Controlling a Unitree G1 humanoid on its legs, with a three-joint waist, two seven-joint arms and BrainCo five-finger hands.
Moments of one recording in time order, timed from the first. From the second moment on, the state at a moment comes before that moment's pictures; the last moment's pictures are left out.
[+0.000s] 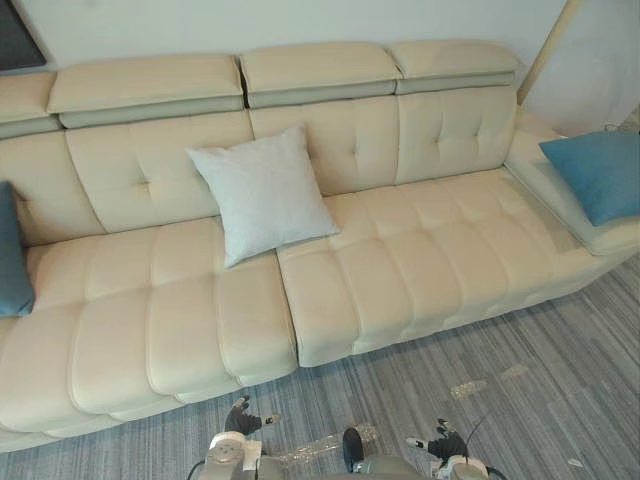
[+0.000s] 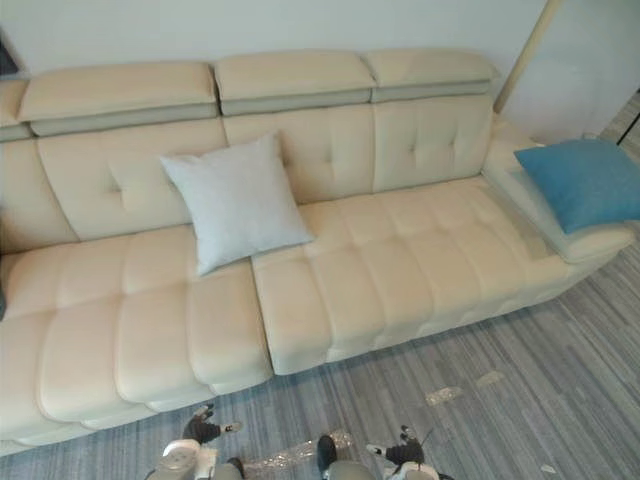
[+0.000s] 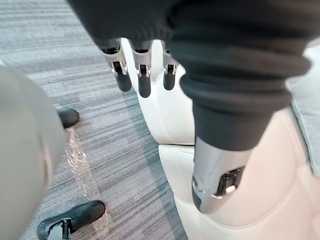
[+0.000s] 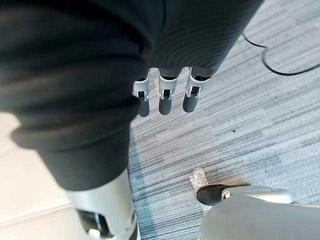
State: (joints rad) left arm 0.01 0.09 0.04 1.04 0.08 -0.11 0.11; right arm 0.07 -0.08 -0.18 1.04 -0.06 -0.09 -0.11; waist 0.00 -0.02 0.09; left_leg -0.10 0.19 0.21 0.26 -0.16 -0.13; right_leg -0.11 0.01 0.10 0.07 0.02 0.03
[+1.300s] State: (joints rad) left arm -0.01 0.05 -0.04 1.00 0.04 -0.13 0.11; right arm 0.03 -0.15 -0.24 1.05 -0.04 -0.07 -0.12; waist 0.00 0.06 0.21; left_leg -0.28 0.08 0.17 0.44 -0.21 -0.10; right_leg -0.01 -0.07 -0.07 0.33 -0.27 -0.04
